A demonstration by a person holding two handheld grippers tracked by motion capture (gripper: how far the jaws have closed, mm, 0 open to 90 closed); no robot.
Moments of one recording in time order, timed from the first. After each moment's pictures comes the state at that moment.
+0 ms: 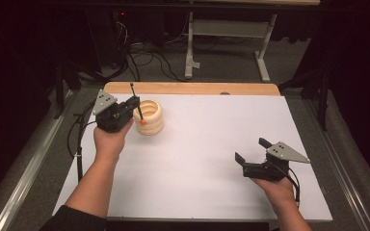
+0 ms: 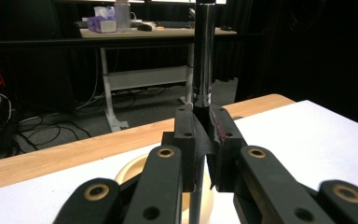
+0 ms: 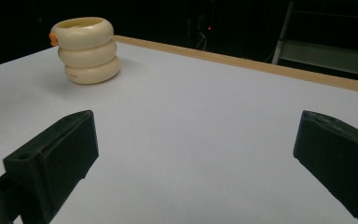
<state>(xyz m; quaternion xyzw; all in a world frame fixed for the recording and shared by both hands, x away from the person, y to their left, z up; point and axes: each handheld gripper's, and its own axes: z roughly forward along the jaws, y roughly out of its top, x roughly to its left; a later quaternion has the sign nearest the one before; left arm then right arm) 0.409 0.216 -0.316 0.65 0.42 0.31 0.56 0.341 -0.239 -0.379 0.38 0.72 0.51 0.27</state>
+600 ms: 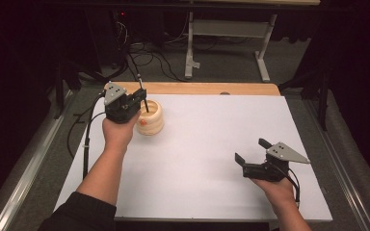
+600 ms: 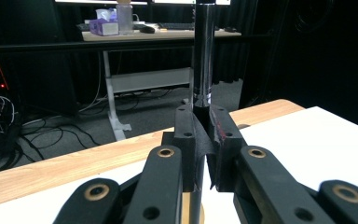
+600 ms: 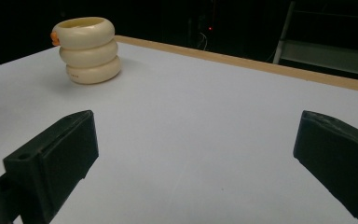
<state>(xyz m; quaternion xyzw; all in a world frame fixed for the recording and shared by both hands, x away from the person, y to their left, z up) 0.434 0.199 -0.310 0.65 0.42 0.32 0.55 0.340 -0.239 -0.380 0.38 0.72 0.51 0.27</state>
